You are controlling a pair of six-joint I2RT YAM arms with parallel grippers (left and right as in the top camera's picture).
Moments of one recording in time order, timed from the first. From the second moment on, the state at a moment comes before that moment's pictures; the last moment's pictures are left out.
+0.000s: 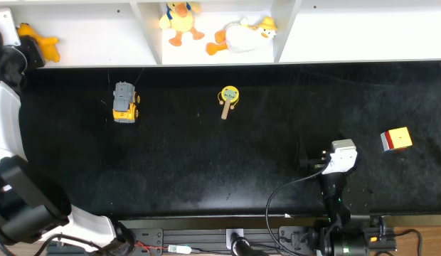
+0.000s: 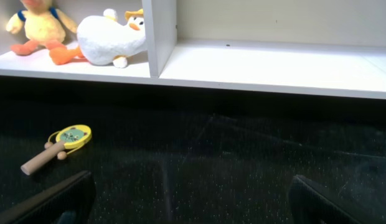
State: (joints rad) left arm 0.48 1.77 1.45 -0.37 0.19 0.16; right arm -0.01 0.01 0.11 -0.27 -0.13 -0.02
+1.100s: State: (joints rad) left arm 0.46 1.78 1.45 -0.43 0.19 0.15; right arm -0.01 0.01 0.11 -0.27 -0.13 -0.02
